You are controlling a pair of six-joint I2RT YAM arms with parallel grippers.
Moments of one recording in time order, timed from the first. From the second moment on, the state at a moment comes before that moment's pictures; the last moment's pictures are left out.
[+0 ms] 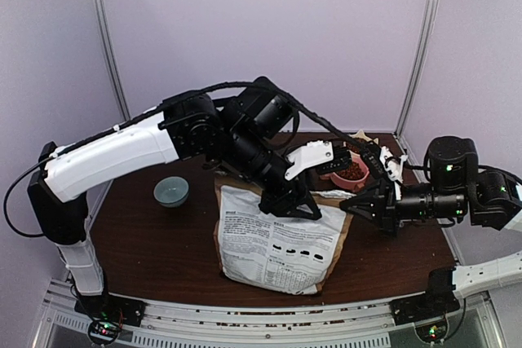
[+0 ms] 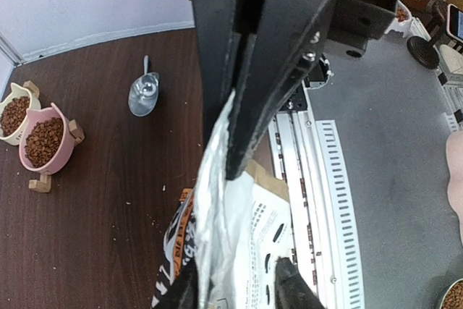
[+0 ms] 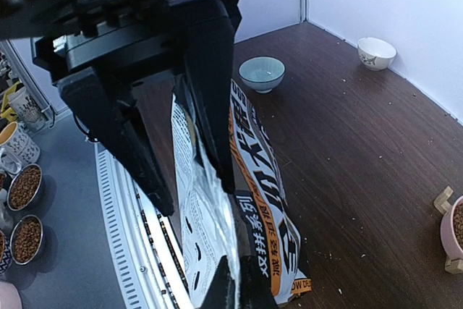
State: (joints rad) left arm -1.23 1.86 2.03 -0.96 0.36 0.30; right arm 1.12 0.79 0.94 -0.55 -0.01 0.12
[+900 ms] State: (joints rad) left arm -1.23 1.86 2.09 -1.07 0.34 0.18; right arm 1.12 0.84 0.91 -0.41 -0.14 0.03
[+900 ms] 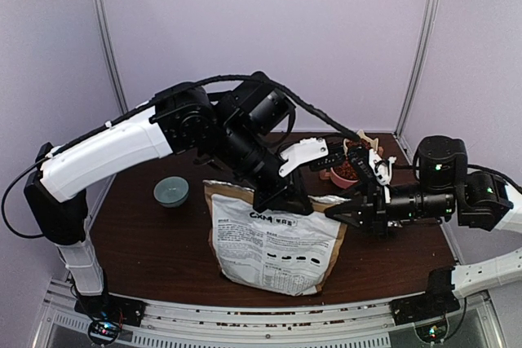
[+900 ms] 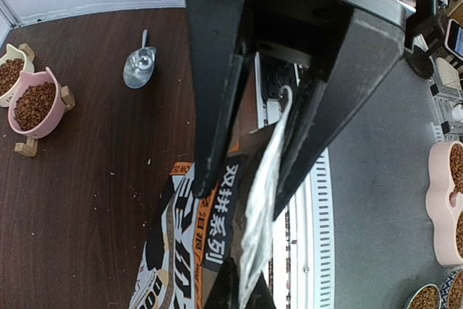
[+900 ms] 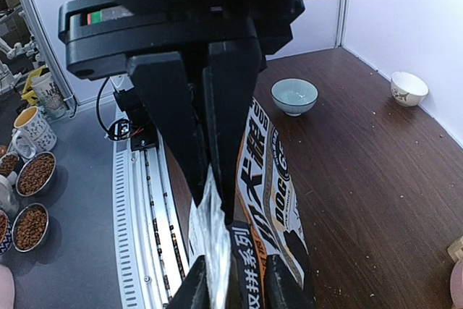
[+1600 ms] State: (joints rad) left arm -1.23 1.86 2.09 -1.07 0.34 0.18; right arm 1.12 0.88 0.91 -0.31 -0.20 0.03
